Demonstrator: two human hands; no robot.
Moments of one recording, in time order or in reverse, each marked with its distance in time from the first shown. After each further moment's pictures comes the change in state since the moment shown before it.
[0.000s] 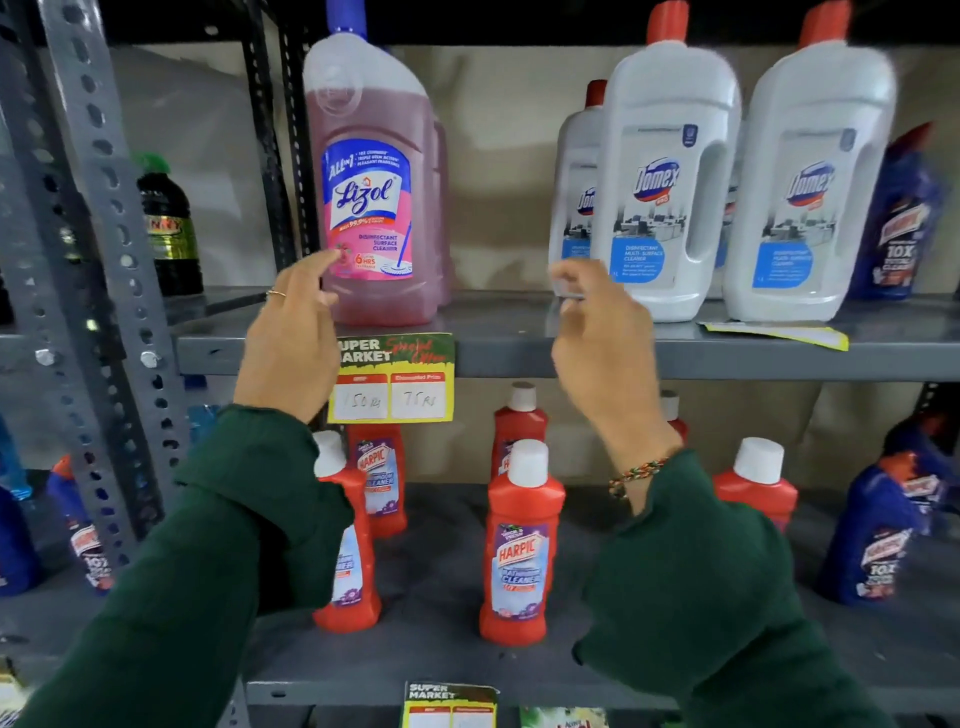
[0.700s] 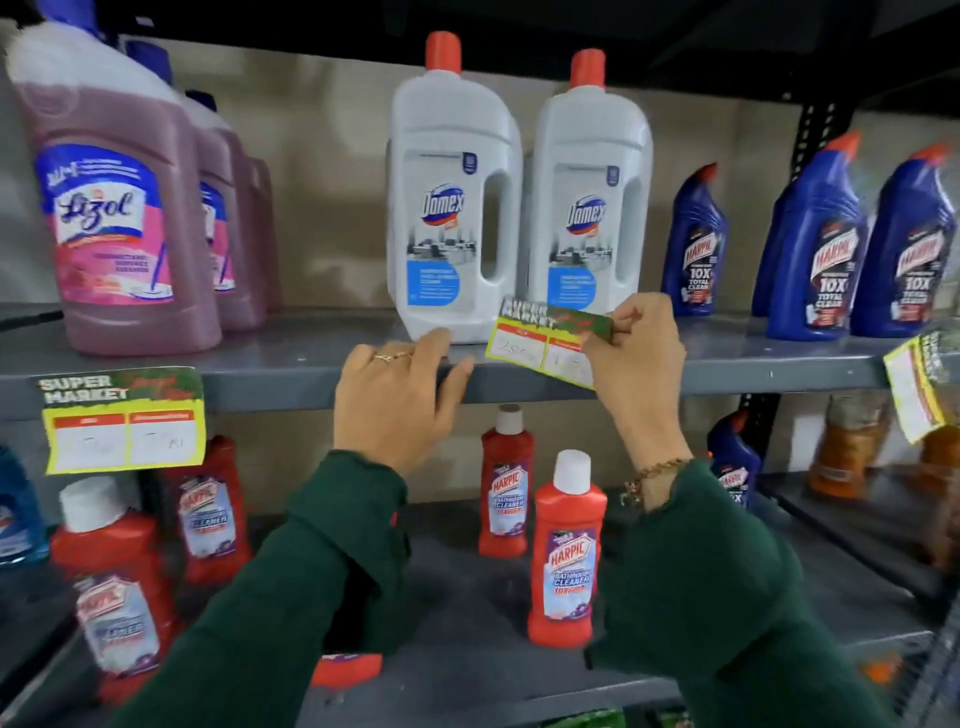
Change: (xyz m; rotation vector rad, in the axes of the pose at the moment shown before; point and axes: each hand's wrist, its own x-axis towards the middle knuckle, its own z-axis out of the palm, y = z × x) left_hand -0.025 0.182 0.151 0.161 -0.058 0.317; right_hand 0.021 0.118 -0.146 0.021 0.180 0.415
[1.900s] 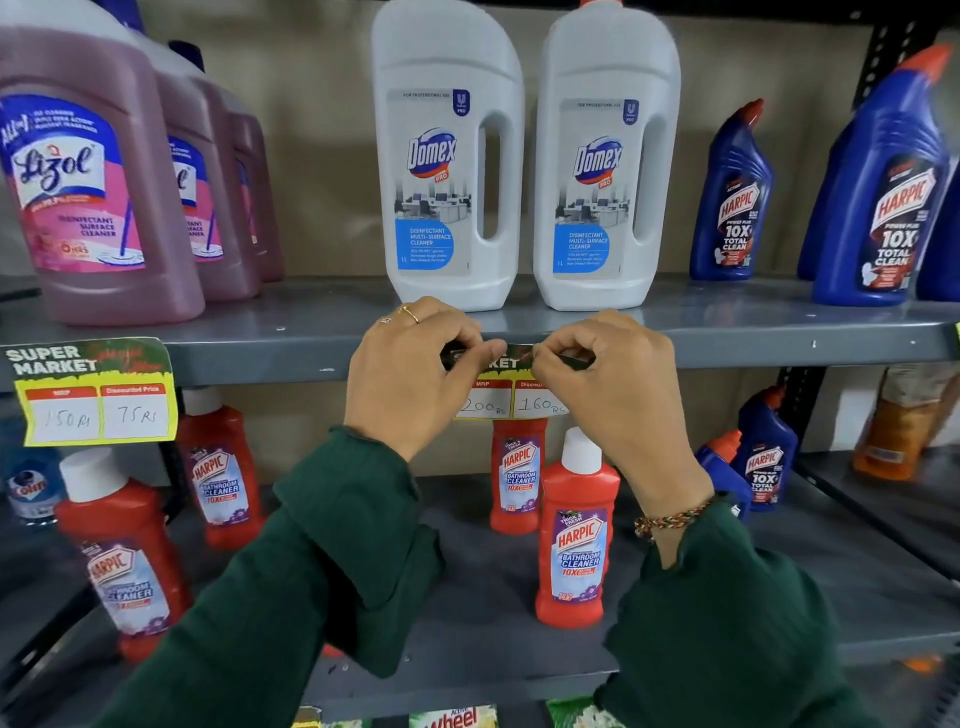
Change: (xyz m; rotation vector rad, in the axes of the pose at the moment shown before) left_hand 0.008 0.027 -0.005 -0.428 -0.052 -0.140; right_hand -0.025 0.020 0.000 -0.188 -0.200 -0.446
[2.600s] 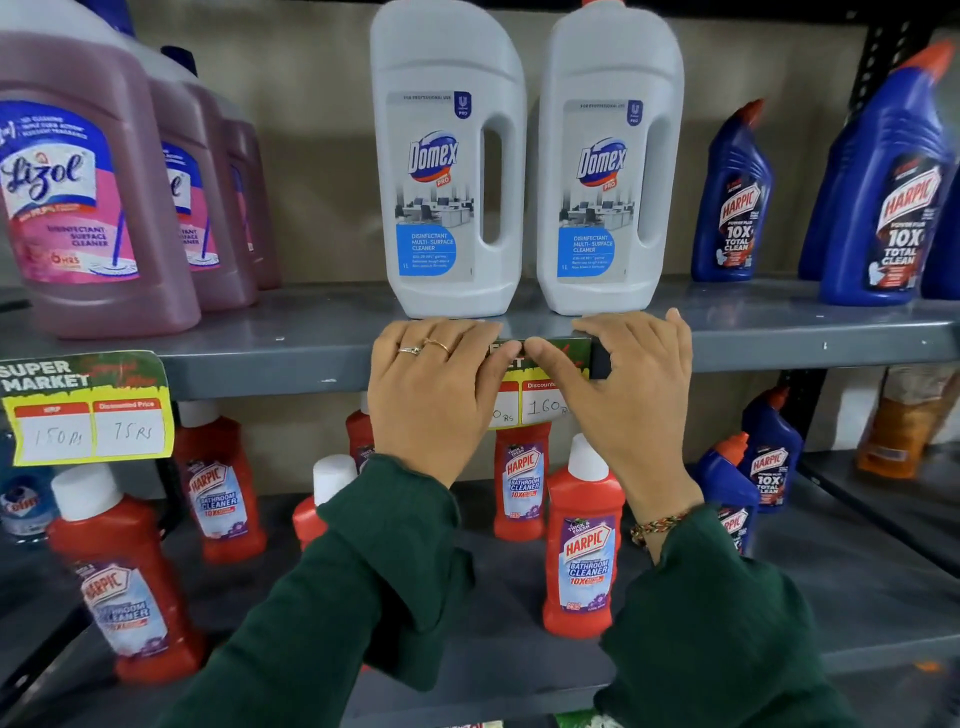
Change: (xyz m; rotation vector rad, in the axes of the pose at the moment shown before) left_hand -0.010 -0.007 0.027 0.368 0.238 0.184; right_hand -0.003 0.022 0.021 -0.211 0.201 0.037
